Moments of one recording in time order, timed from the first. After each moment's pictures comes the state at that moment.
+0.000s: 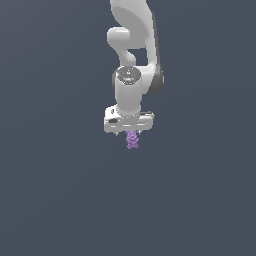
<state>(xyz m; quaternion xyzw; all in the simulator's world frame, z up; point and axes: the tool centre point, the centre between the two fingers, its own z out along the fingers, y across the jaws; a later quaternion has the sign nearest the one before) -0.046 0.001 0.130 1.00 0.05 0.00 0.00</state>
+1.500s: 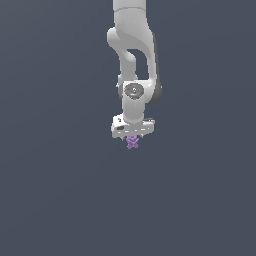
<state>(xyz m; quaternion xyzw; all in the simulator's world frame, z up) -0.074 0.022 0.056 1.00 0.08 0.00 0.00</state>
